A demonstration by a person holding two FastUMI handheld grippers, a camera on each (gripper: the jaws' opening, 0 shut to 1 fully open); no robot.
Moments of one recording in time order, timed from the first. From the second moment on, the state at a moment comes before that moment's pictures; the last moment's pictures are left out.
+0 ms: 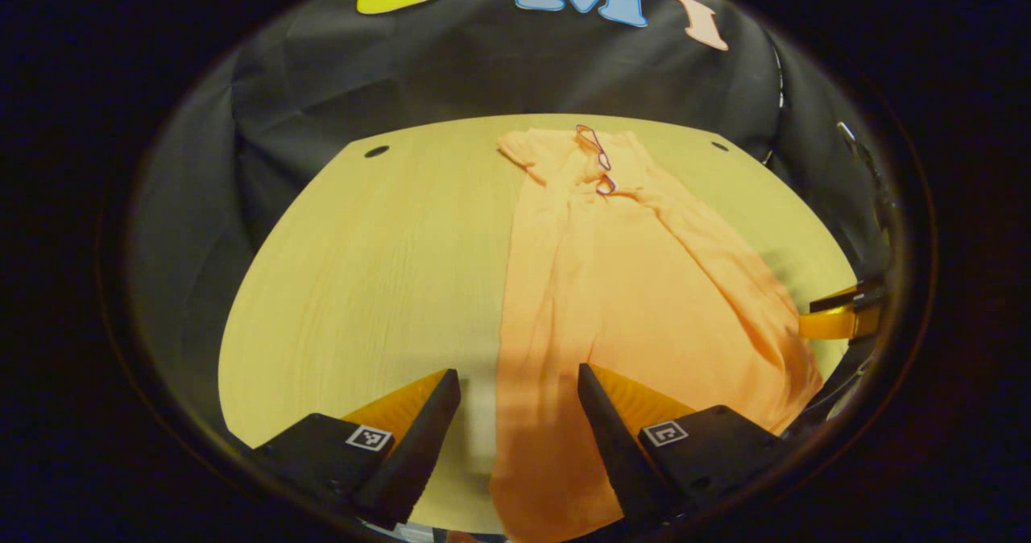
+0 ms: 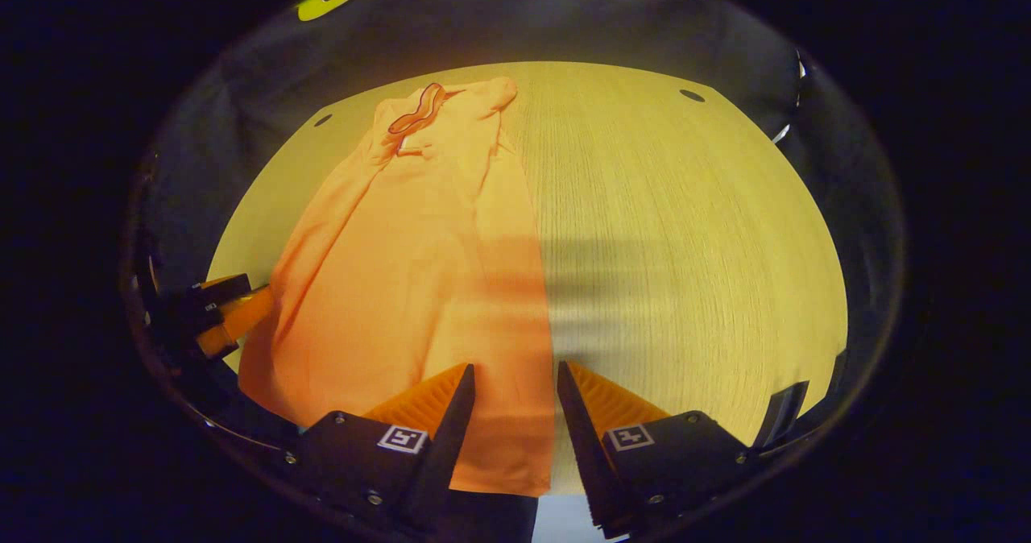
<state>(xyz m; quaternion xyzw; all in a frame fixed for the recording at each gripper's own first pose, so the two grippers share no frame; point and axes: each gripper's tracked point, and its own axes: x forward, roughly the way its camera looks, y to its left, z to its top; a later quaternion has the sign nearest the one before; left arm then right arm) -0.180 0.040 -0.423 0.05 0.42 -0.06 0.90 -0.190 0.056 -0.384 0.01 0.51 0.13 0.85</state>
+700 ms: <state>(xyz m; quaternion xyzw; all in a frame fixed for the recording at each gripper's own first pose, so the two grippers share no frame) -0.189 0.018 -0.437 0.06 0.42 -0.08 0.90 -0.202 0.063 -0.400 -0.04 0.52 0.14 0.84</state>
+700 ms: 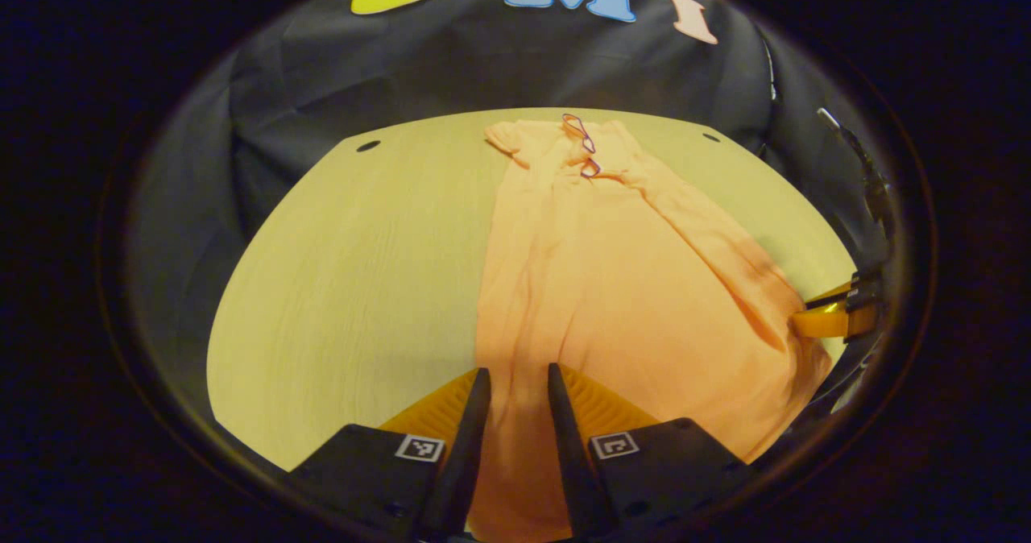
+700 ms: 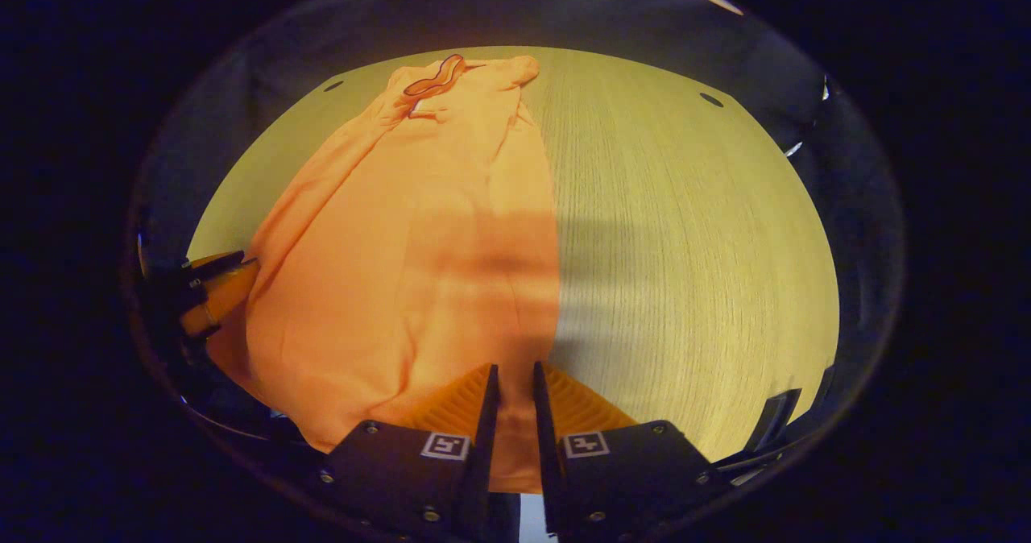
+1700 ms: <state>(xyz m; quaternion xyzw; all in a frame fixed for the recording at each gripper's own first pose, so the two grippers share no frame) -0.056 0.017 -0.369 0.03 0.37 -0.07 0.93 -0.080 0.083 -0.326 0.03 0.45 0.14 0.88</state>
